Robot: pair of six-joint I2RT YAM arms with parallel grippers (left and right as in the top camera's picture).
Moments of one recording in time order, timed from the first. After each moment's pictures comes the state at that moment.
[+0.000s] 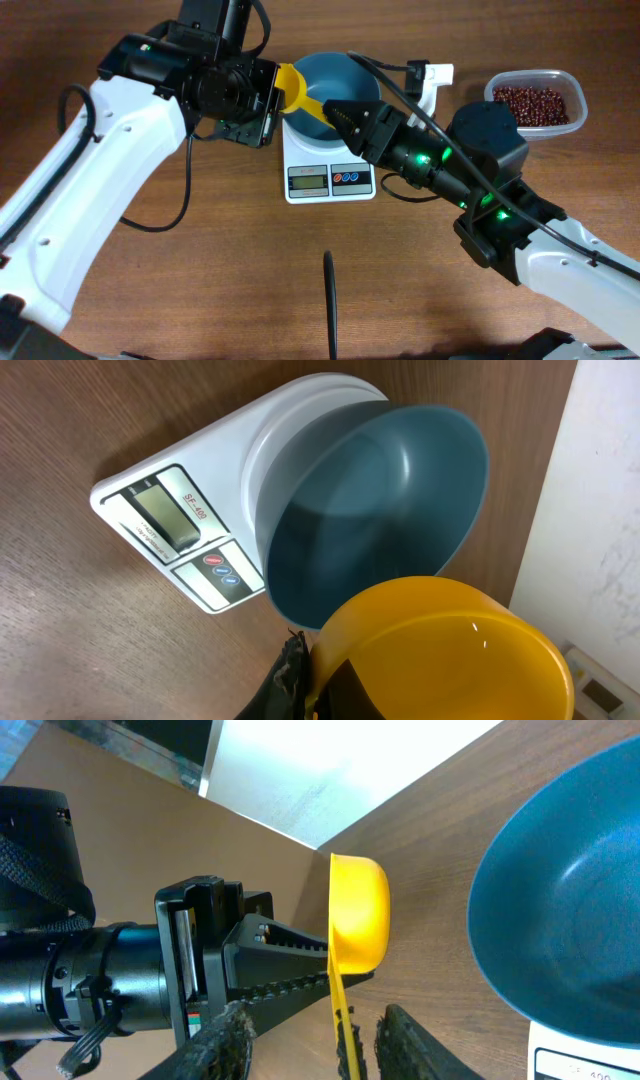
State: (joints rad) left arm -0.37 1.60 1.40 -0.85 0.21 -1.60; right arm 0.49 1.25 0.59 0.51 -0.37 1.00
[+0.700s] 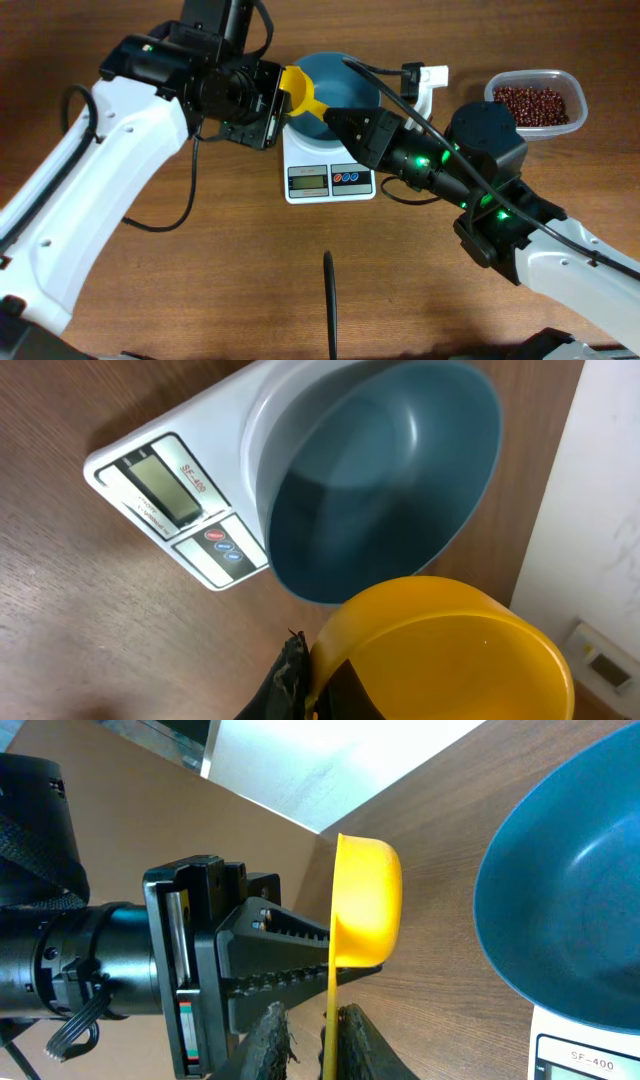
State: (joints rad) left arm -0.38 1.60 1.40 -0.85 0.26 -1.59; right arm 0.49 1.25 0.59 0.49 -0.42 0.99
